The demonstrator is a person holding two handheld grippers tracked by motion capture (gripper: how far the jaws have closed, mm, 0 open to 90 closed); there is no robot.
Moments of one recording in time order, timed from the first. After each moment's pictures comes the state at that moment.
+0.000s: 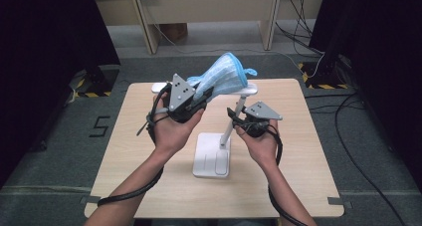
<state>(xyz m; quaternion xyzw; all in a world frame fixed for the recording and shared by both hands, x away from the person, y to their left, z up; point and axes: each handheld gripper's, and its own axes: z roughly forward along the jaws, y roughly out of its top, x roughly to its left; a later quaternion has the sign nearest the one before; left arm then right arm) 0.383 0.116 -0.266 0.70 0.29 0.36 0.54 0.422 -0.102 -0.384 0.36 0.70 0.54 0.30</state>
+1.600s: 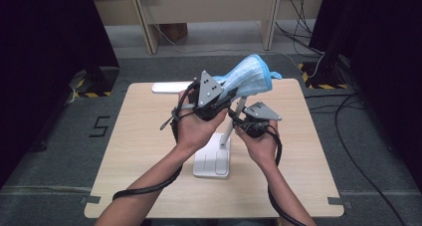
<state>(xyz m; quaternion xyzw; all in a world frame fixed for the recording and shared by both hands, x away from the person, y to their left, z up) 0.387 0.064 -0.261 0.73 0.26 0.33 0.54 0.420 -0.101 -0.384 0.37 0.70 0.54 0.30</state>
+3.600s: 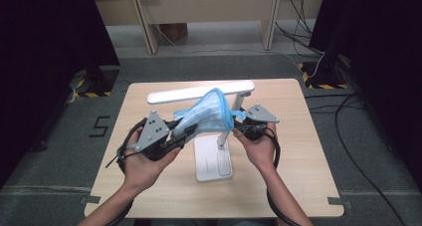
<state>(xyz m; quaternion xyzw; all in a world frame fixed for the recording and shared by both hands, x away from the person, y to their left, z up) 0.313 0.173 -0.298 0.74 0.25 0.30 0.54 0.419 -0.098 -0.393 0.37 0.70 0.53 0.30</state>
